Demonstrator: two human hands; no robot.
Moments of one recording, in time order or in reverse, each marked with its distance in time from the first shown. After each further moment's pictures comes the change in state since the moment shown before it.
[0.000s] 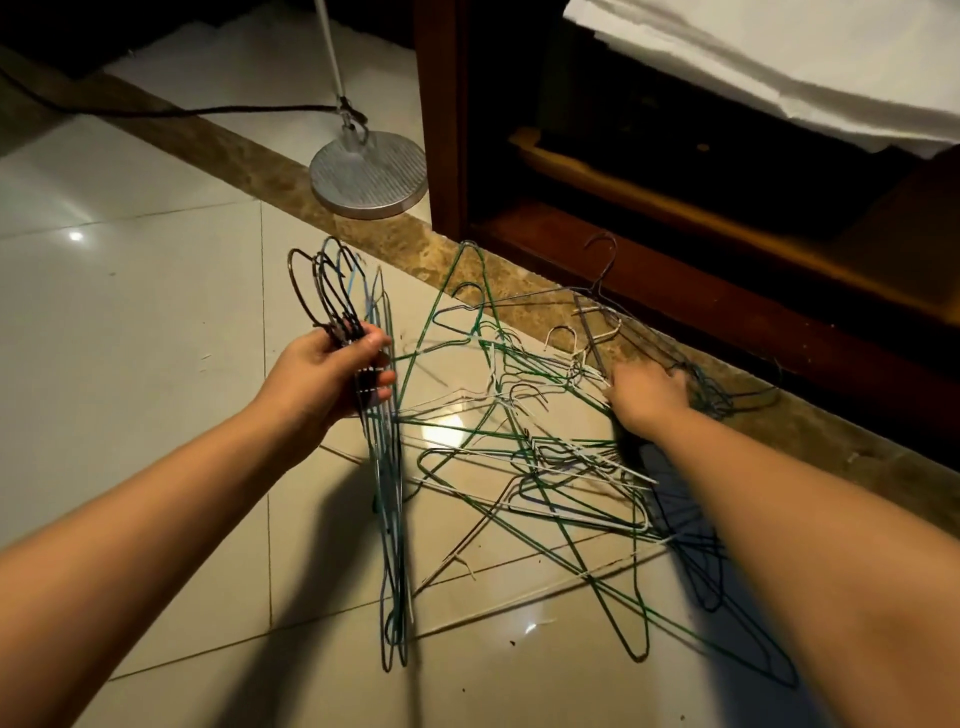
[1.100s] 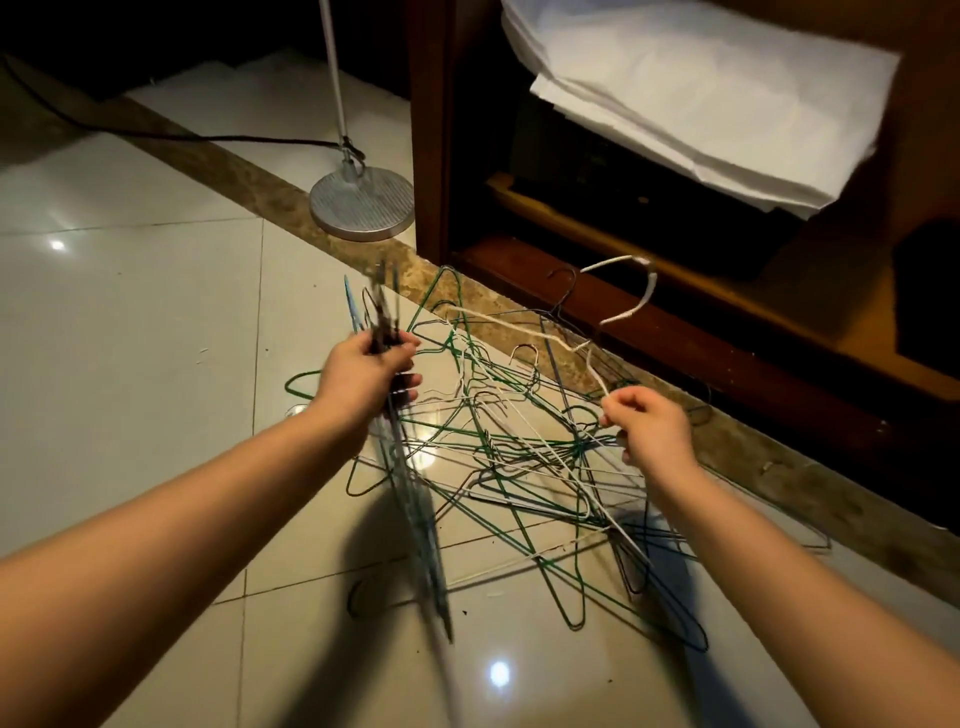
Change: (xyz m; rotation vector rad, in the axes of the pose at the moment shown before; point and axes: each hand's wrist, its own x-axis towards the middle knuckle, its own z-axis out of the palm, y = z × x) left_hand -0.040 0.004 0.052 -0.008 0.087 0.033; right_hand -0.137 0.015 -0.058 1.296 0.162 0.187
